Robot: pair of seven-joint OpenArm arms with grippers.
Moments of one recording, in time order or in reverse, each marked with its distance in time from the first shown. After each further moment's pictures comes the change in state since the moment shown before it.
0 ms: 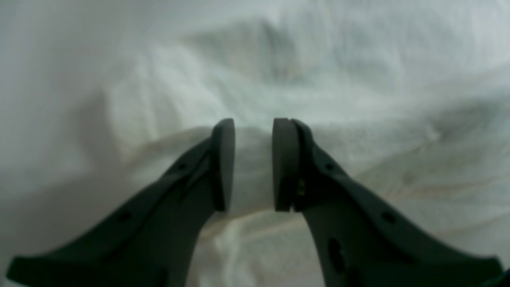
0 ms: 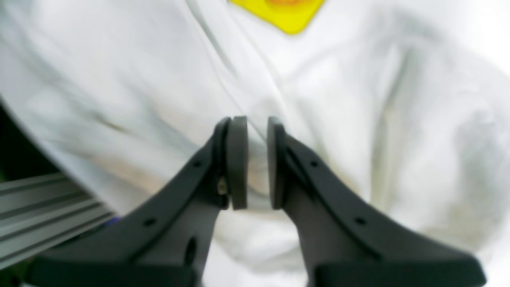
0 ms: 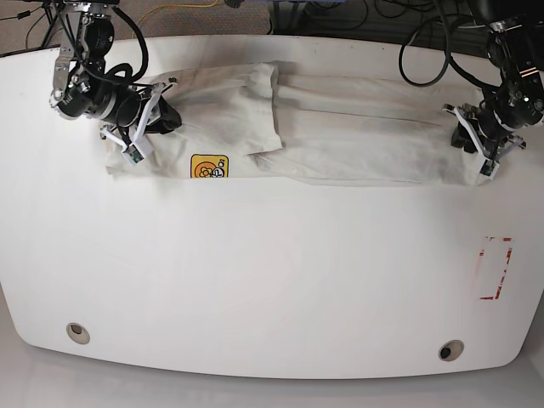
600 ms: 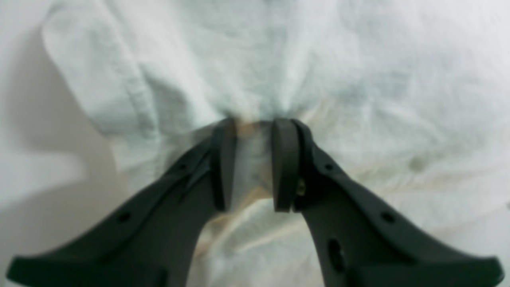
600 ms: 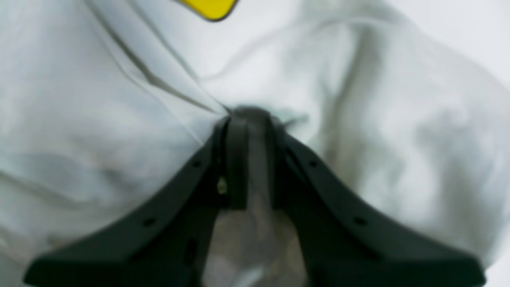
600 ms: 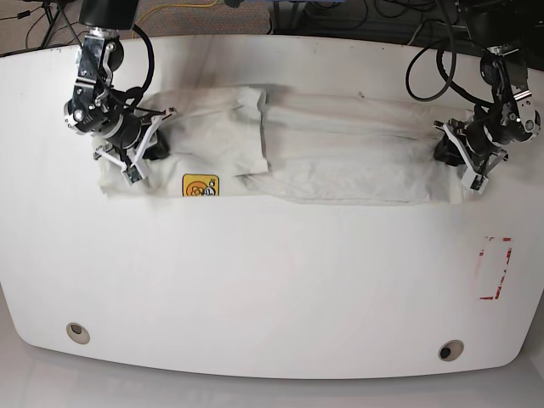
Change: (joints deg) left arm -8.1 -0.7 5.7 -13.7 -2.3 -0.2 -4.6; right arm 9.6 -4.0 0.5 -18.4 -28.8 0.6 22.3
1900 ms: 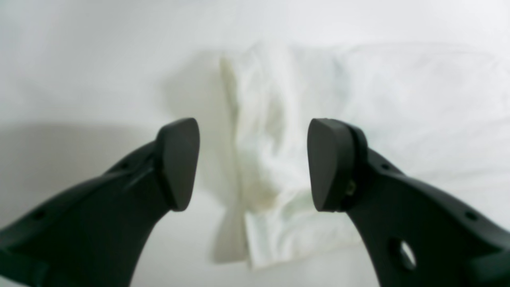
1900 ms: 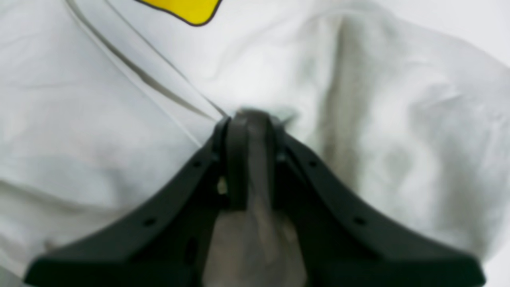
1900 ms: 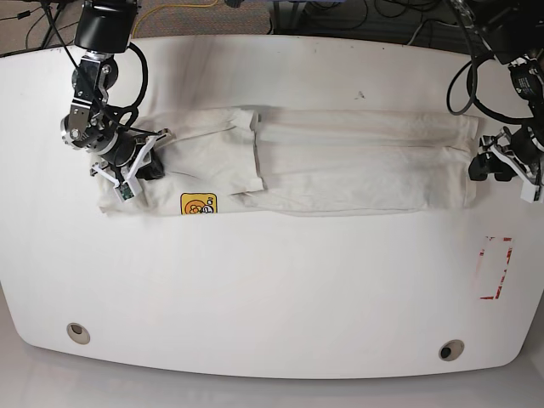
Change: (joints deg) left arm -4.7 -2.6 -18.8 -3.6 -17.6 0.3 14.7; right arm 4.6 1.2 0.2 -7.8 -1.7 0.4 6.4
